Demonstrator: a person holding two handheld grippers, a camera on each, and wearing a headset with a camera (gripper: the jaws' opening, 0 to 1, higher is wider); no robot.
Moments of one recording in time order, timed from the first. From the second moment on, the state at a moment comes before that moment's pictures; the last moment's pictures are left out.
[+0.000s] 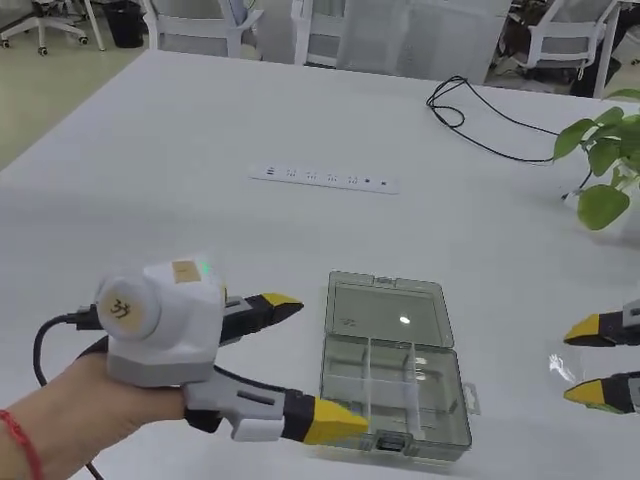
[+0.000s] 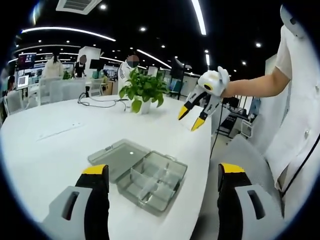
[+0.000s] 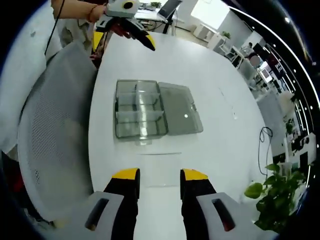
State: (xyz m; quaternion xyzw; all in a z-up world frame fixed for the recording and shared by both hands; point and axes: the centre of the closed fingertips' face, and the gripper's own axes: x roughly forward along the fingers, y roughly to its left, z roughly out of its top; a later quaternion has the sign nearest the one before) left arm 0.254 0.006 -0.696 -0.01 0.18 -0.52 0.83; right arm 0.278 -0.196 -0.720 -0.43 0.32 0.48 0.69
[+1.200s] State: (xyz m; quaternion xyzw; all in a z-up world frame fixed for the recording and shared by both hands) left arm 0.251 -0.062 -0.645 -0.27 0.26 -0.50 0.78; right arm 0.243 -0.102 -0.653 -0.46 0.23 0.49 0.71
